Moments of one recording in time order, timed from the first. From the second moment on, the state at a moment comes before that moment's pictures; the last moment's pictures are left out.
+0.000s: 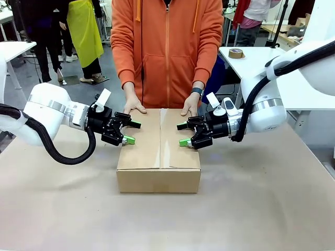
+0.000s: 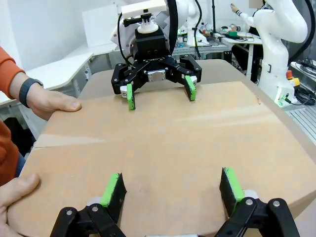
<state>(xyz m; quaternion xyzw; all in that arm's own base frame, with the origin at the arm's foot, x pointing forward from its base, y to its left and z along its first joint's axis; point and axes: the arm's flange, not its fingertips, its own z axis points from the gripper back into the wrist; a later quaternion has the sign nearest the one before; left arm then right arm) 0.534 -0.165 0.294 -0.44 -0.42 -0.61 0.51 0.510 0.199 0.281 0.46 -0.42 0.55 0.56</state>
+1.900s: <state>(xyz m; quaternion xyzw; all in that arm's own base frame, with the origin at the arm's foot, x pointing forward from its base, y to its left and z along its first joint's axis) 0.534 -0.165 0.294 -0.44 -0.42 -0.61 0.51 0.510 0.200 0.281 0.46 -0.42 0.55 0.56</state>
